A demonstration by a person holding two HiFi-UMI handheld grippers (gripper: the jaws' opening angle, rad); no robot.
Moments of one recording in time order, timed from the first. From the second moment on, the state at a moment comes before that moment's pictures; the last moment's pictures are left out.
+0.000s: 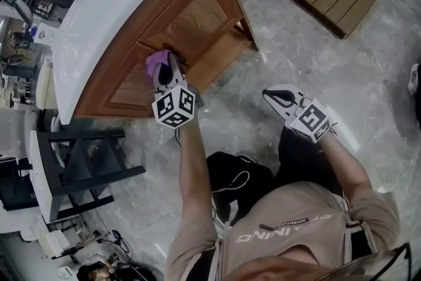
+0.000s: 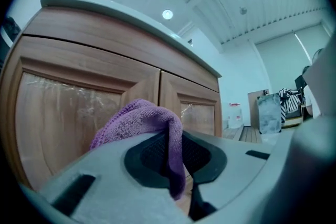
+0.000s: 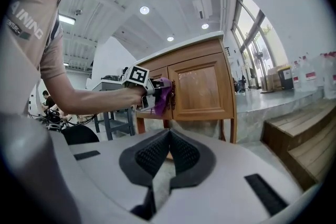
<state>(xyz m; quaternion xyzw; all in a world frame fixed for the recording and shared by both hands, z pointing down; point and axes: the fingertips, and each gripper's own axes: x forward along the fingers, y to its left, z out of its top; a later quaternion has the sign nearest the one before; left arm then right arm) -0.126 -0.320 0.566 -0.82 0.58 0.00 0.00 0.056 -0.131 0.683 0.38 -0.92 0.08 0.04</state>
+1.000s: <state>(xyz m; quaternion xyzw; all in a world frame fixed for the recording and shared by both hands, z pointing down) 0.005 -0.377 0.605 -0.87 0.50 -0.04 -0.04 0.117 -0.126 0.693 0.44 -0.89 0.09 0.04</state>
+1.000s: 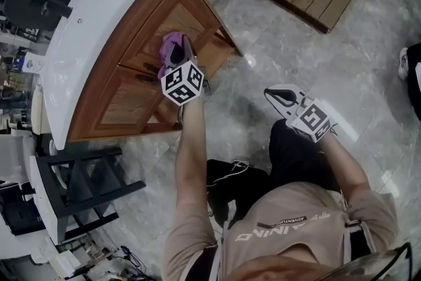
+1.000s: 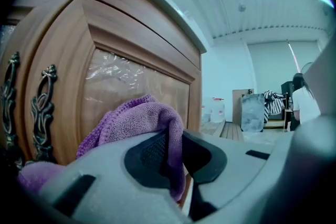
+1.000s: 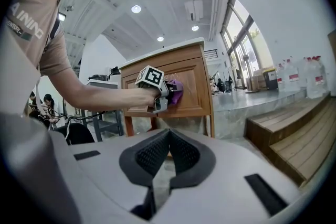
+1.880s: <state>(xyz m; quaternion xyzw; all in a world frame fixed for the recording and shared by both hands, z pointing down) 0.143 -0.393 0.633 -0.94 0.32 -0.13 -0.06 0.146 -0.105 0.702 0.48 -0.87 0.13 0.04</state>
